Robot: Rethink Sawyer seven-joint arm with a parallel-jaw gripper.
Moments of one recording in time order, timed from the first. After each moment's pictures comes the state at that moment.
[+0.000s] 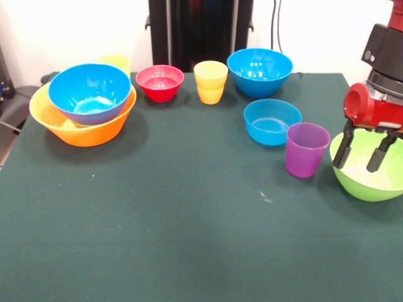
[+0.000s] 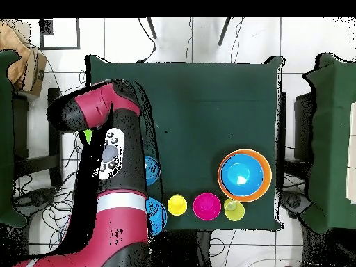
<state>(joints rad) 0.18 -0.43 -0.06 1.10 -0.29 0.72 1.97</state>
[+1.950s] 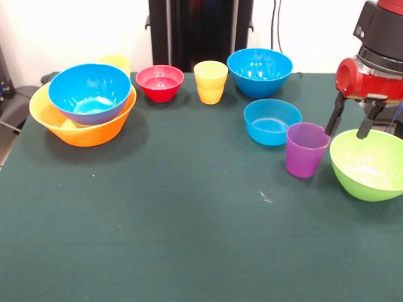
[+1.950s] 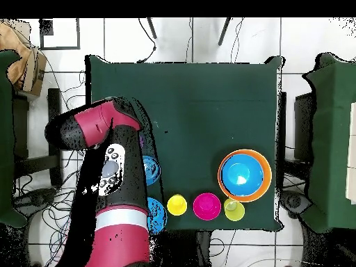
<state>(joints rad) 0.17 -0.53 -0.02 1.30 -0.29 0.72 1.97</state>
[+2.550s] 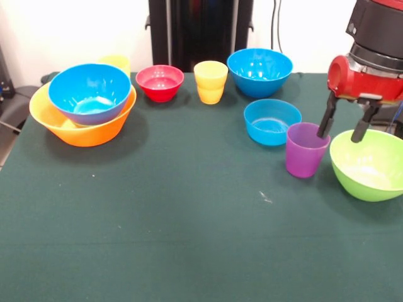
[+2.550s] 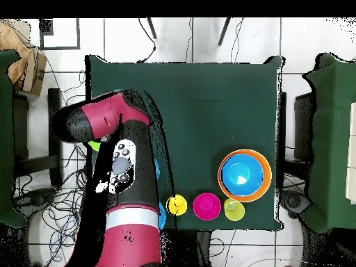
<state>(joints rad) 0.13 -0.54 -0.02 1.26 -0.29 0.72 1.97</state>
